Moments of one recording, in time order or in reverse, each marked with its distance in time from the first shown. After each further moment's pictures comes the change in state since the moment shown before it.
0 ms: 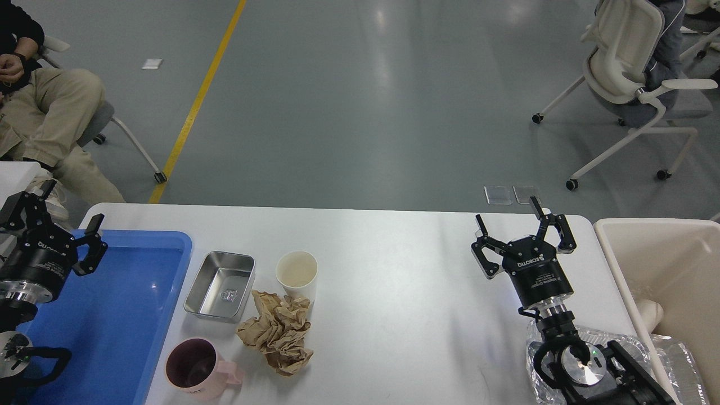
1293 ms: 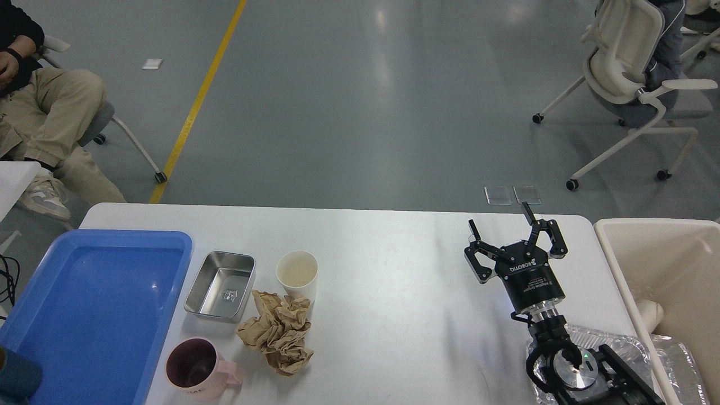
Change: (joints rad) left arm 0.369 0.783 0.010 -0.333 0.314 0.088 0.024; right arm 0.000 0.021 -0.006 -0.028 0.001 0.003 -0.001
